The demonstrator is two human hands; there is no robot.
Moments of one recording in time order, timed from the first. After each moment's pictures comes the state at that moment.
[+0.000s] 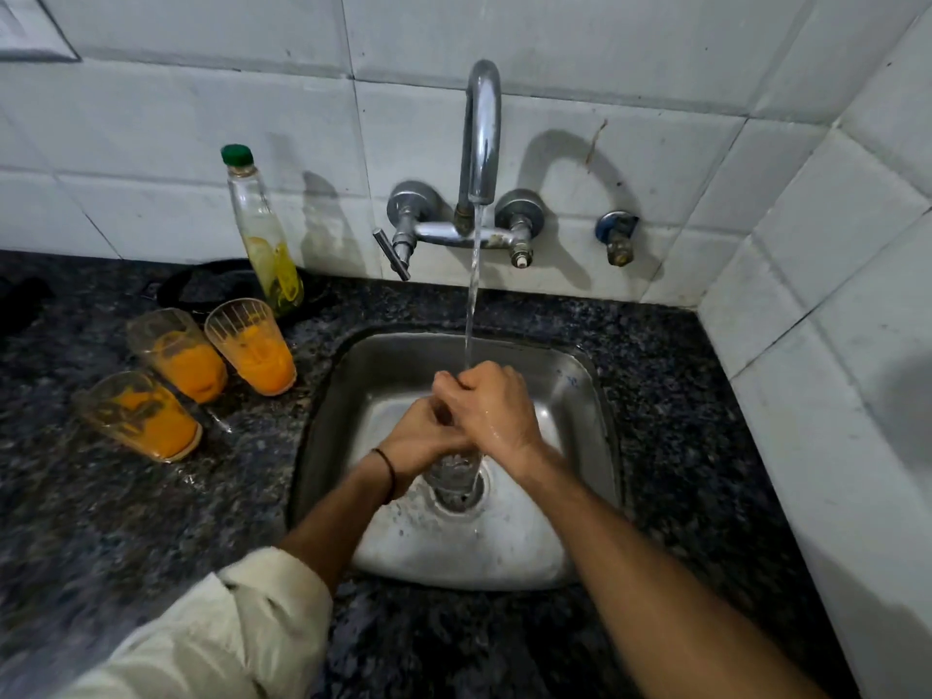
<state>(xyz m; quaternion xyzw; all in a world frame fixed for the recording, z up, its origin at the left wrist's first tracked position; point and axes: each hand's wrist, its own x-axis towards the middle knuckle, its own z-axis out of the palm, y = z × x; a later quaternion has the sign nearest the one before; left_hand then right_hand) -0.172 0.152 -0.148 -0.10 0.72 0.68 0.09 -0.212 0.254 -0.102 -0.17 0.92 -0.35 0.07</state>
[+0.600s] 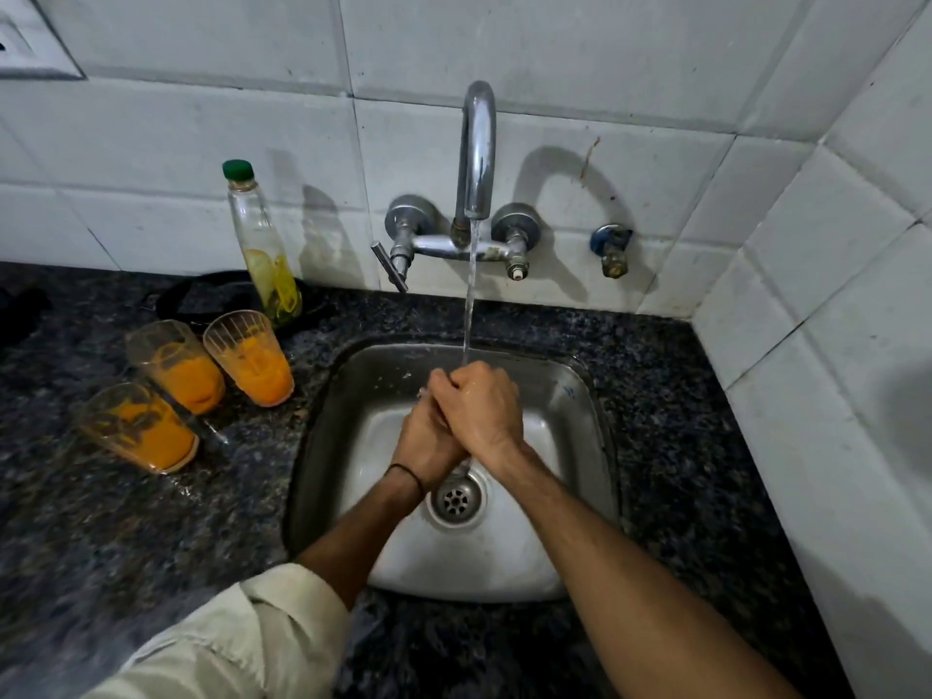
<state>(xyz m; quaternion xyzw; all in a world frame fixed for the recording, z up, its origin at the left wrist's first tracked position) -0.177 0.169 -0.140 -0.15 0.79 0.59 -0.04 -0.220 0.239 -0.104 -0.14 0.93 -0.35 0.03</state>
